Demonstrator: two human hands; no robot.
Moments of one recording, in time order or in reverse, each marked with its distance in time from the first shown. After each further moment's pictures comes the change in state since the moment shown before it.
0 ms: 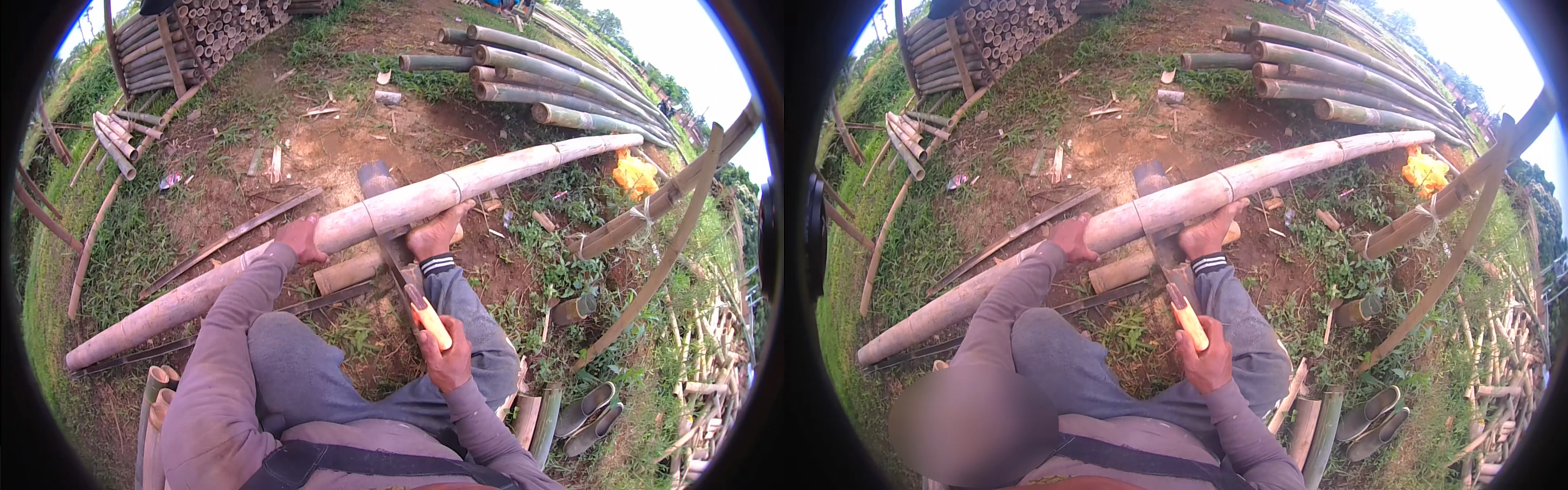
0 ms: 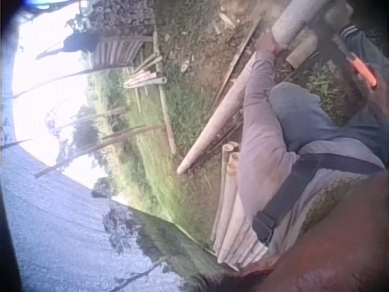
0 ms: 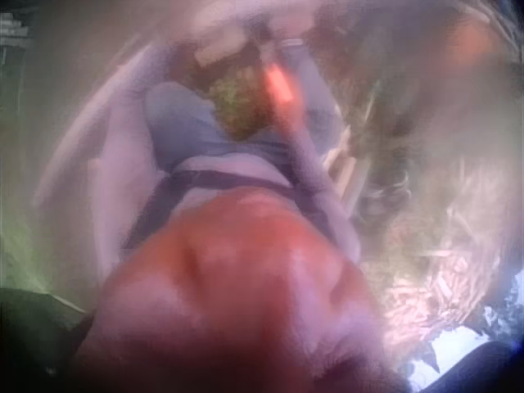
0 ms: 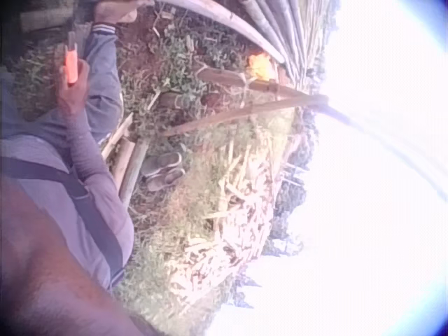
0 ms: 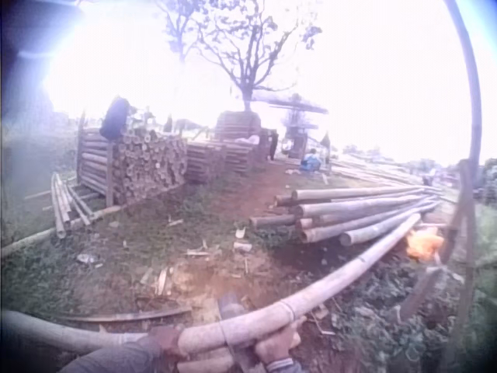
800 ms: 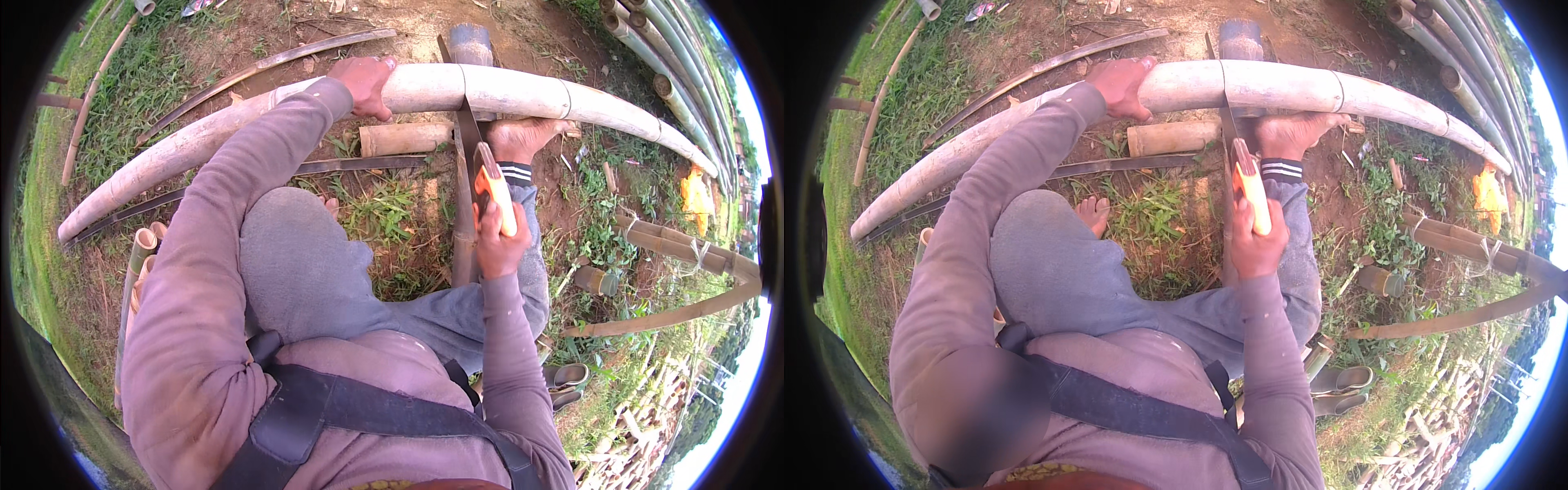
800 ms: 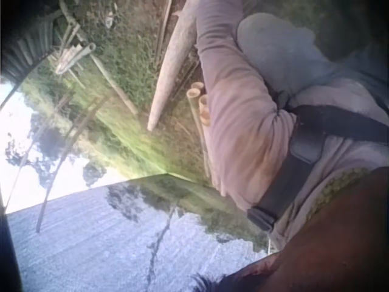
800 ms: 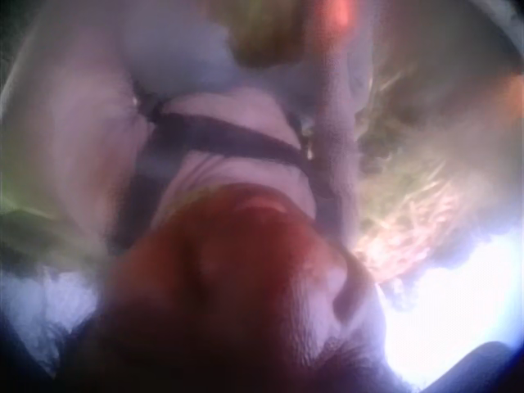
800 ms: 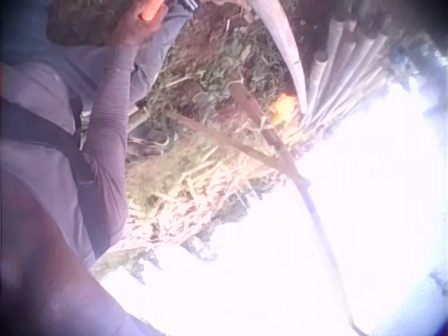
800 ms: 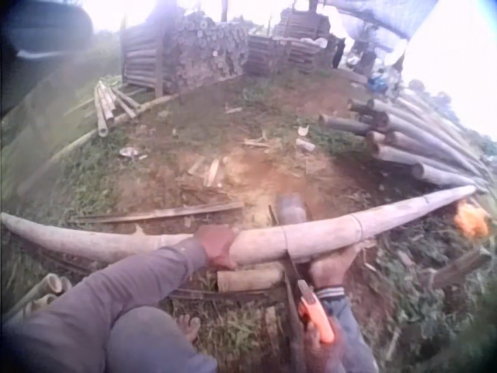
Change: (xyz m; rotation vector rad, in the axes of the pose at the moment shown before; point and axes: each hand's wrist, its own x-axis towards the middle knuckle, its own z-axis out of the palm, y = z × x) left_hand 0.013 0.003 0.004 -0.032 -0.034 0.073; right_hand 0.061 0.057 0.049 0.020 -0.076 0.089
